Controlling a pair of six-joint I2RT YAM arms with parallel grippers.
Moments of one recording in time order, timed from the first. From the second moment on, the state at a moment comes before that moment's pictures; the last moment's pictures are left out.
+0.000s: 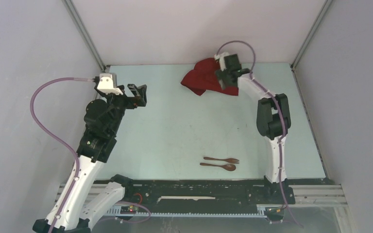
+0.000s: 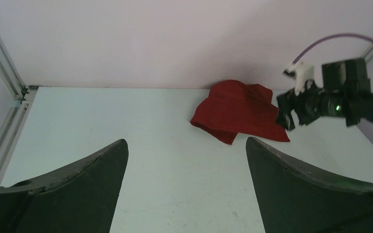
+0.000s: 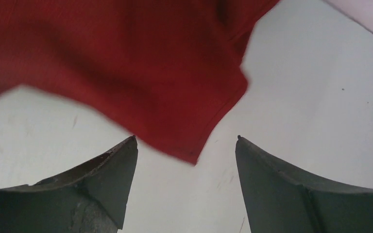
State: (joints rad) left arm -0.32 0.76 0.97 -0.16 -0.15 -0.18; right arm 0.34 2.18 1.78 -0.39 0.23 -0.31
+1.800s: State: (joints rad) left arm -0.31 0.83 0.97 -0.14 -0.04 -0.24; right arm 0.17 2.47 2.18 -0.93 -0.06 0.21
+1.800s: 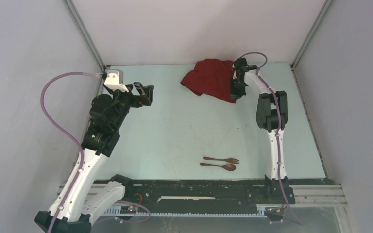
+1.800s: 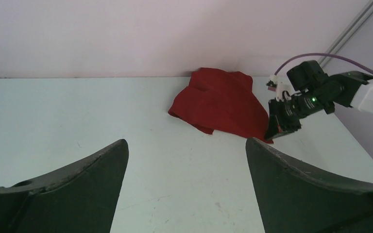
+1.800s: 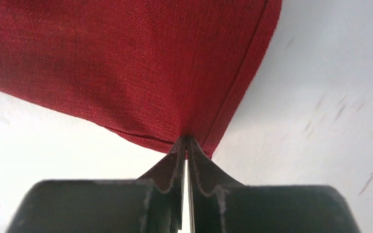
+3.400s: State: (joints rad) left arm -0.31 0.79 0.97 -0.13 -0.02 -0.24; right arm 0.45 2.12 1.60 -0.83 0.10 0.46
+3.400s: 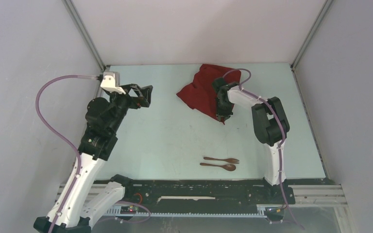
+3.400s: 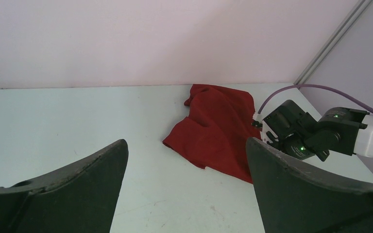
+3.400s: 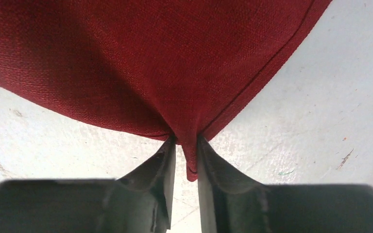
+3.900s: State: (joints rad) left arm -0.31 0.93 0.97 -0.12 0.01 -0.38; right arm 0.38 1.78 1.58 -0.77 -0.06 0.49
